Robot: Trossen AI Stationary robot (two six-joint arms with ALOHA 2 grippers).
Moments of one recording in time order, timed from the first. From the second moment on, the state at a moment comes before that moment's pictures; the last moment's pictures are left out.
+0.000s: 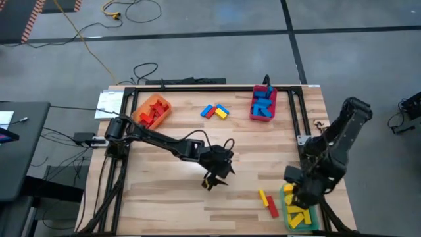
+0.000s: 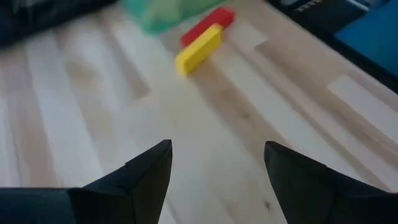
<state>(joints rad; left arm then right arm) -0.16 1.96 1.39 -0.06 0.23 0.35 0.91 1.23 1.09 -1.17 0.02 1.32</state>
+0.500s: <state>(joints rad) -0.17 1.94 1.39 -0.13 -0.17 0.48 1.15 1.23 1.06 -1.09 -0.04 1.83</state>
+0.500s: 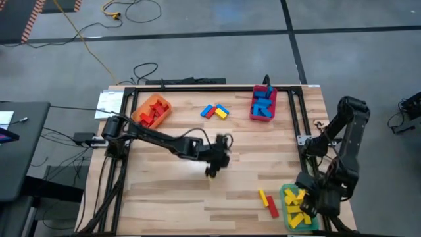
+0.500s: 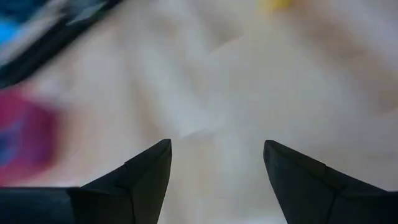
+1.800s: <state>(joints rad) 0.54 1.94 1.26 -0.29 0.30 0.12 1.22 1.39 1.02 -0.89 -0.05 1.88</state>
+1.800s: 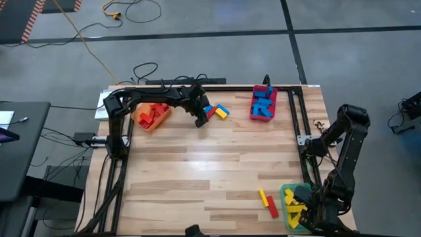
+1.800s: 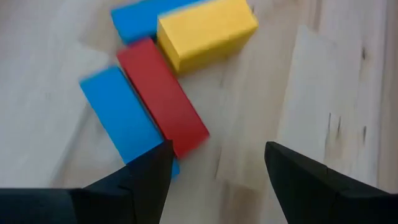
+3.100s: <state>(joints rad) 0.62 1.90 1.26 -0.38 0.03 0.21 1.21 1.38 1.03 -0.90 0.01 1.86</state>
